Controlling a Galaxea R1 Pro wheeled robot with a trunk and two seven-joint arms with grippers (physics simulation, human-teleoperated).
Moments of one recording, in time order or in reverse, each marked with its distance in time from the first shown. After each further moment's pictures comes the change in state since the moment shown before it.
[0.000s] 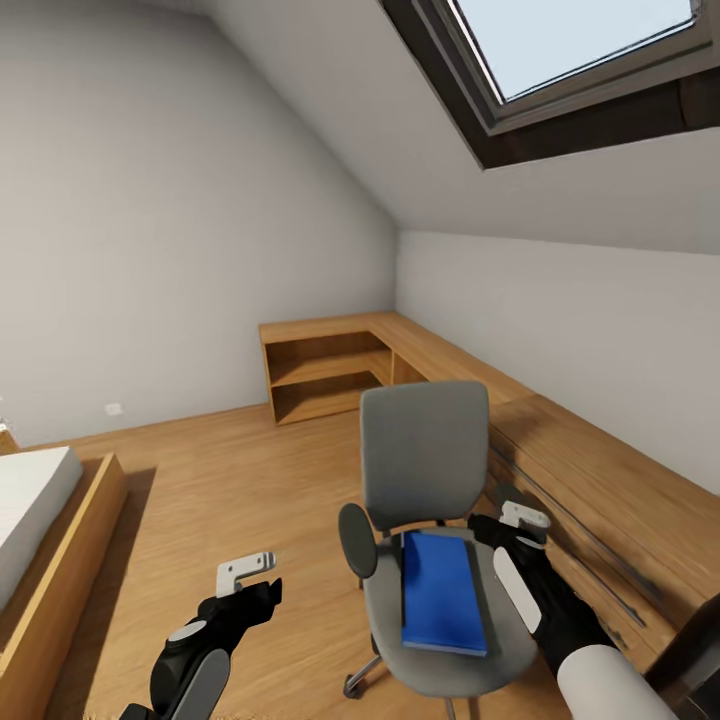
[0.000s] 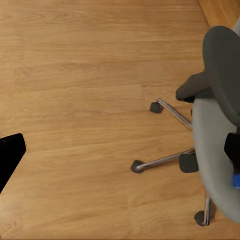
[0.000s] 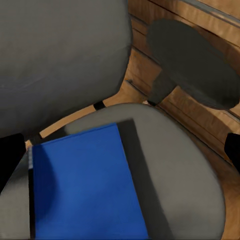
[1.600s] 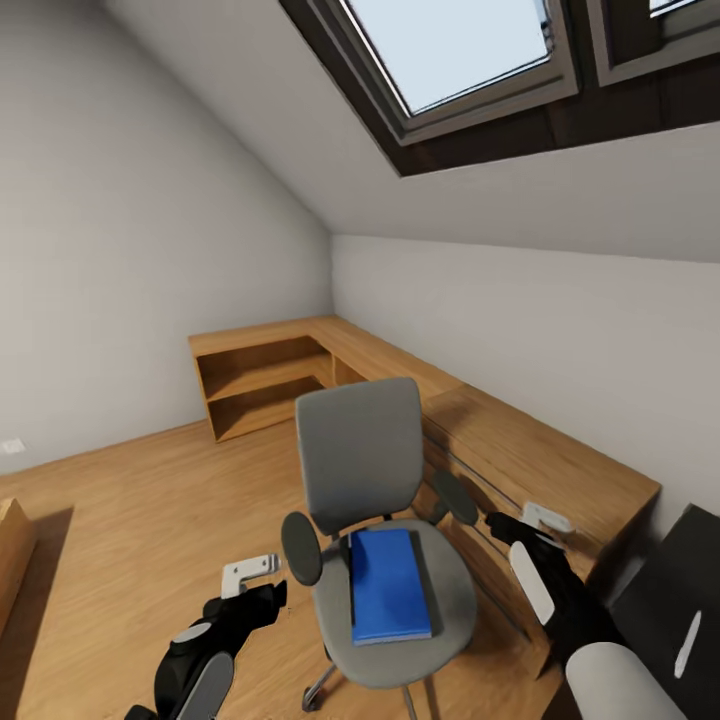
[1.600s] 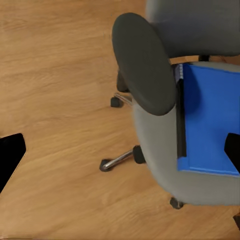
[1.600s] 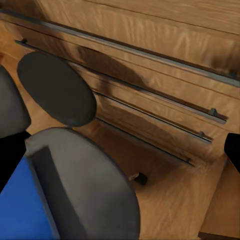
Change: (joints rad) left arm 0.000 0.003 -0.024 0.000 0.001 0.001 -0.001; right arm -0.006 -0.004 -0.127 -0.006 0.003 0.005 -0.005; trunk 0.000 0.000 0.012
